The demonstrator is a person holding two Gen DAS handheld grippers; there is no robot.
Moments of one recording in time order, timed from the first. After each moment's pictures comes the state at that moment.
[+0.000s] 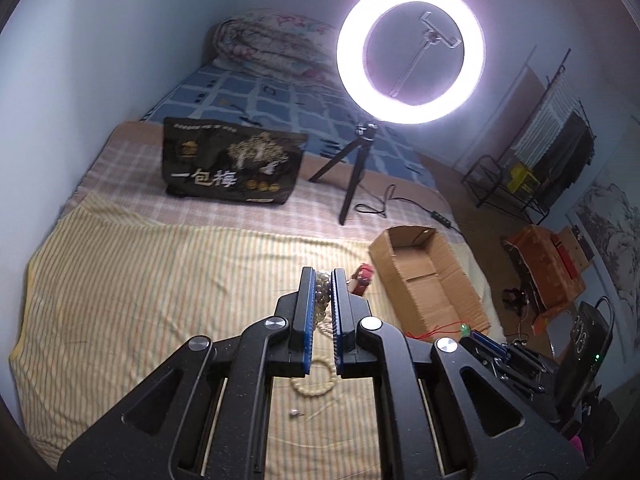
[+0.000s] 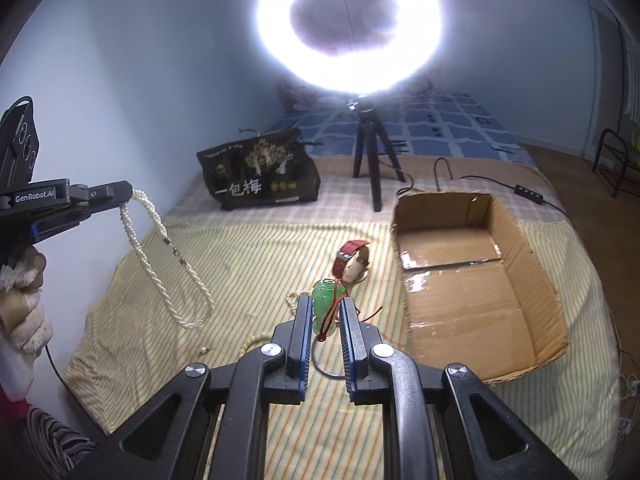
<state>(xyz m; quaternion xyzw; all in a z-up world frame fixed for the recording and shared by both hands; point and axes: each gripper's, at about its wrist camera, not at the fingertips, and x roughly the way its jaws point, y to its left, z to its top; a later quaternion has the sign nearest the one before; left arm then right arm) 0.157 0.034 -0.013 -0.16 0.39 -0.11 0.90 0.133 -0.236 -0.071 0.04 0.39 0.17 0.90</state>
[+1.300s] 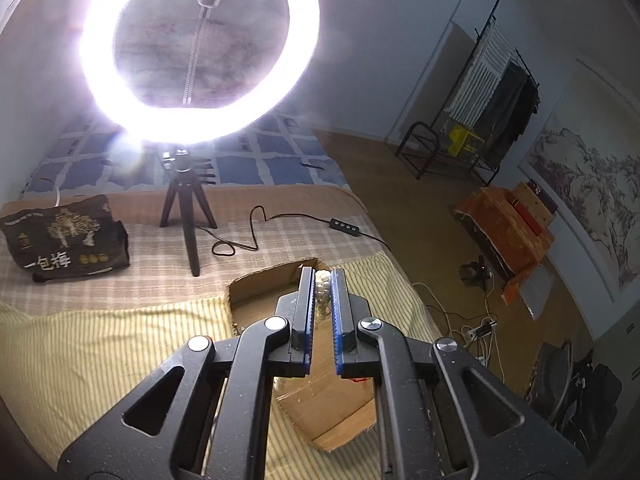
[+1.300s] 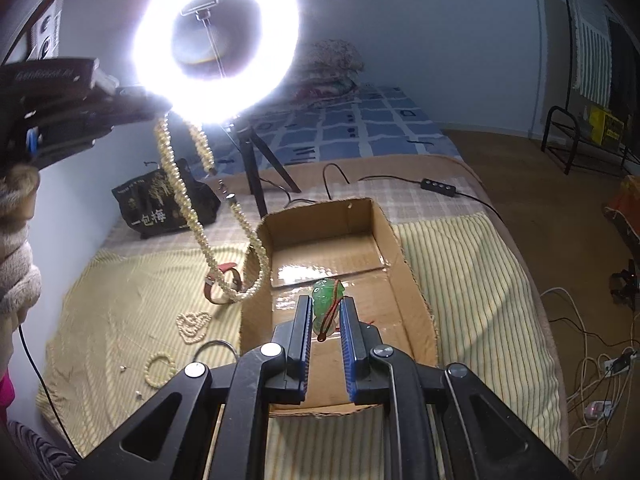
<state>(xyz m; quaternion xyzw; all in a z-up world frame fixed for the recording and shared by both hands) 0.266 -0.178 0.025 -0.10 0.38 -0.23 0.89 0.165 -0.360 -0.074 0.06 0.40 0.07 0.91</state>
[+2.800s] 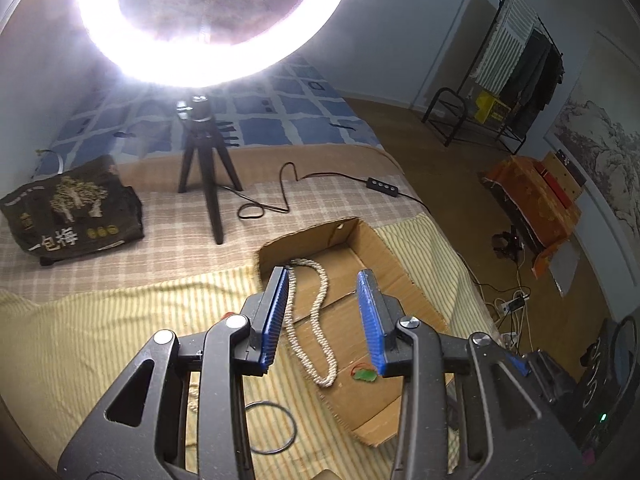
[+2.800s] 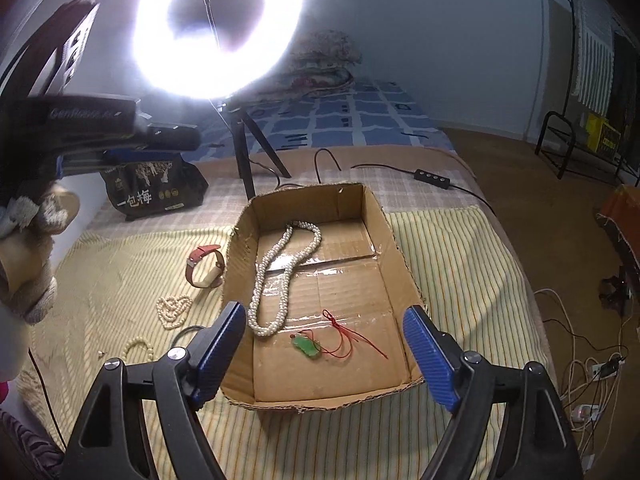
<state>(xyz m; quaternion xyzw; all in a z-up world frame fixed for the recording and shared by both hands) 0.276 -0.168 -0.028 -0.06 0.43 -0.19 0.88 0.168 -0.356 -0.090 0.03 0.41 0.06 0.91</state>
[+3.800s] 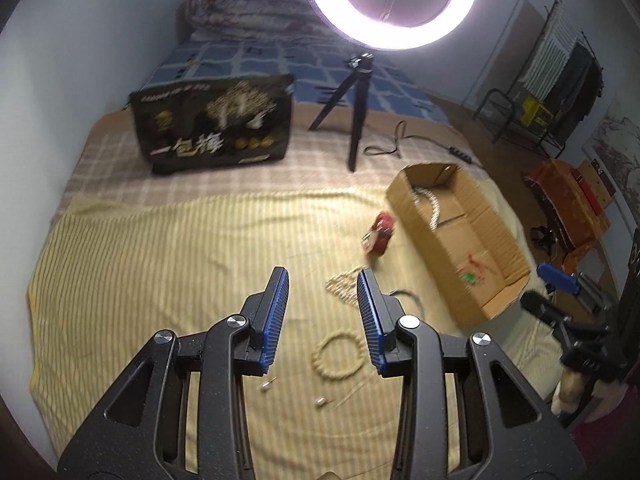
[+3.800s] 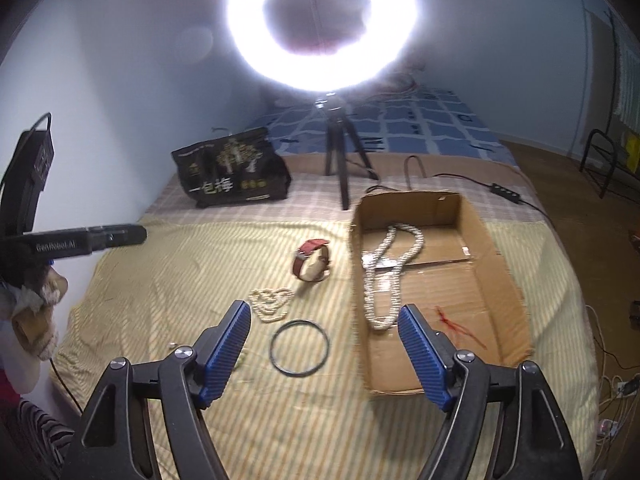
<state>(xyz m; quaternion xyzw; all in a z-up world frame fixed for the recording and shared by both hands) 0.177 0.011 -0.058 -0.07 0.46 -0.11 0.88 0.144 -0.262 -0.073 0.03 0.41 0.15 0.90</state>
